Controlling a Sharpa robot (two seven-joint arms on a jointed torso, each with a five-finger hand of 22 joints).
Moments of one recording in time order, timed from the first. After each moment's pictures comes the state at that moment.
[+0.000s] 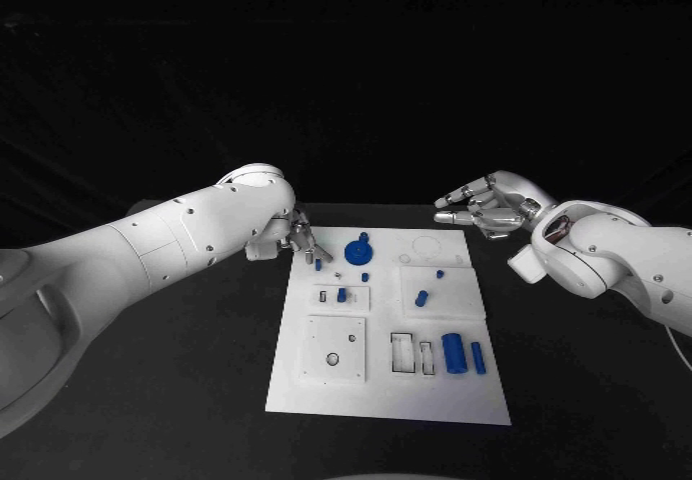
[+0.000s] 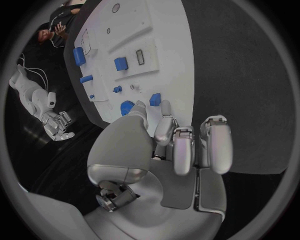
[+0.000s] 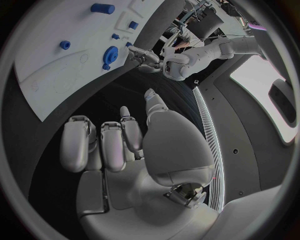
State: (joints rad) left arm 1.34 -0.38 -0.01 0.92 -1.11 0.40 -0.59; left_hand 1.16 -0.01 -0.06 0.29 0.13 0.92 0.05 0.56 0.59 1.35 -0.02 1.25 1.17 1.47 -0.07 1.57 1.31 0.04 1.46 0.03 1.43 1.31; right arm 1.22 -0.94 0.05 1.46 -0.81 -0.24 0.12; right_hand 1.29 -0.04 -0.04 0.15 0.25 0.98 0.14 0.07 0.07 1.40 0.06 1.23 1.31 1.46 -0.02 1.38 1.27 0.07 1.41 0.08 1.35 1.16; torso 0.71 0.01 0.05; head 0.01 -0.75
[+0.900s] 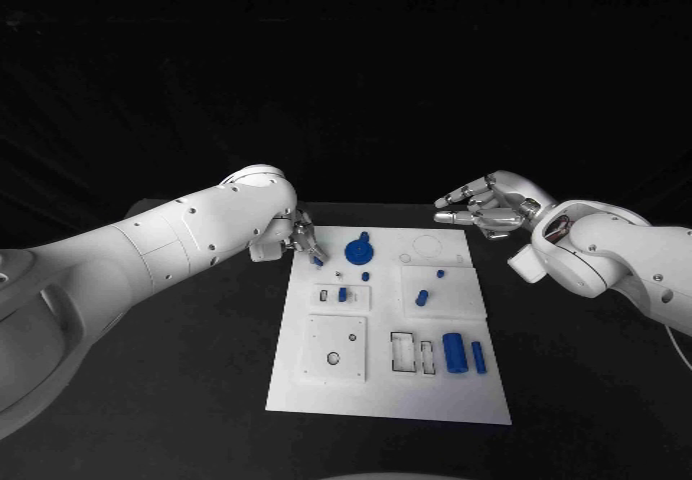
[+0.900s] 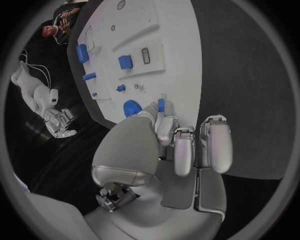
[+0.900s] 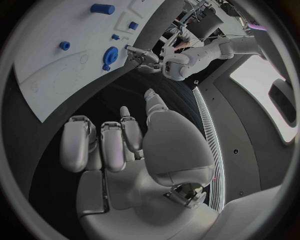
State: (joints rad) left arm 1.34 -0.38 -0.01 0.92 -1.07 0.37 -0.58; left_hand 1.38 0.05 0.24 0.19 0.13 0.89 0.05 0.56 0.61 1.35 -0.03 1.25 1.17 1.46 -0.09 1.57 1.31 0.04 1.46 0.02 1.43 1.31; right arm 1.22 -0.94 0.05 1.46 -0.81 -0.23 0.12; right_hand 1.29 -0.04 -0.04 0.15 0.25 0.98 0.14 0.07 0.07 1.40 0.06 1.23 1.31 1.46 -0.02 1.38 1.27 0.07 1.41 0.08 1.35 1.16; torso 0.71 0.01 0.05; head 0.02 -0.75
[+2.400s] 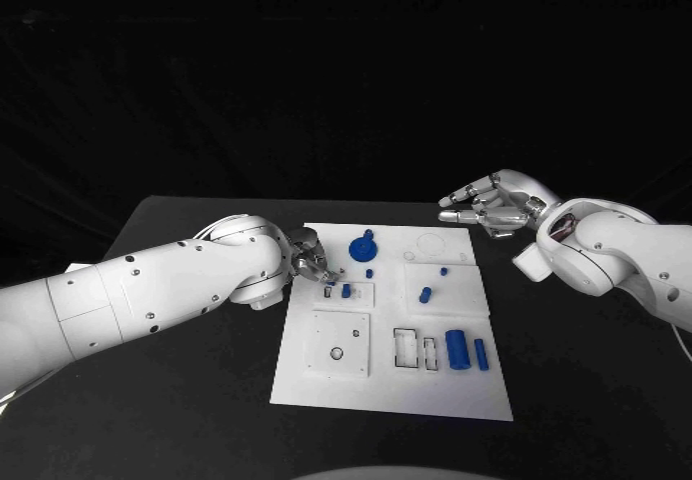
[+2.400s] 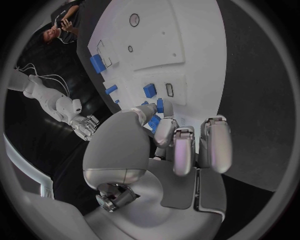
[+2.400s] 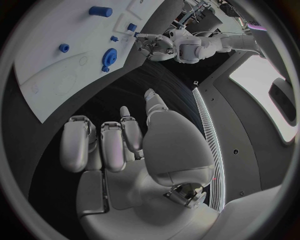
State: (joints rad) left arm 1.23 -0.65 -0.02 1.43 -1.13 0.01 -0.56; left_hand 1.24 -0.11 0.57 0.19 0.16 0.89 0.06 0.63 0.72 1.38 -0.03 1.26 1.19 1.46 -0.09 1.57 1.31 0.04 1.46 0.02 1.43 1.31; right arm 1.21 -0.95 0.05 1.46 -0.81 -0.22 0.12; right_hand 1.29 -0.04 -0.04 0.14 0.25 0.98 0.14 0.07 0.07 1.40 0.06 1.23 1.31 1.46 -0.02 1.38 1.27 0.07 1.41 0.08 1.35 1.16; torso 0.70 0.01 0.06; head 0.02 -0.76
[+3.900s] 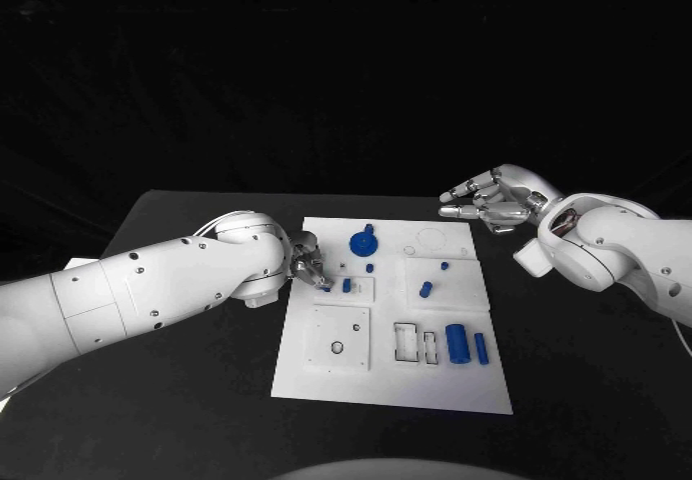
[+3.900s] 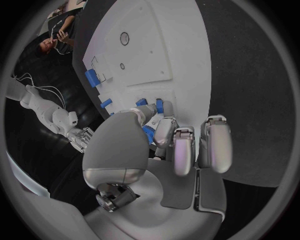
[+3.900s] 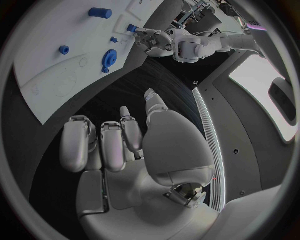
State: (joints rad) left arm 1.22 -0.64 -0.02 1.42 -1.17 0.12 -0.60; left_hand 1.23 -0.12 0.59 0.18 0.16 0.88 0.05 0.63 0.72 1.38 -0.03 1.26 1.19 1.46 -0.09 1.57 1.31 0.04 1.46 0.02 1.43 1.31; right arm 1.21 -0.95 0.05 1.46 -0.81 -0.22 0.12; right_hand 1.29 -0.04 -0.04 0.14 0.25 0.98 0.14 0.07 0.07 1.40 0.06 1.23 1.31 1.46 -0.02 1.38 1.27 0.07 1.41 0.08 1.35 1.16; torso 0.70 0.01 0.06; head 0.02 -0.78
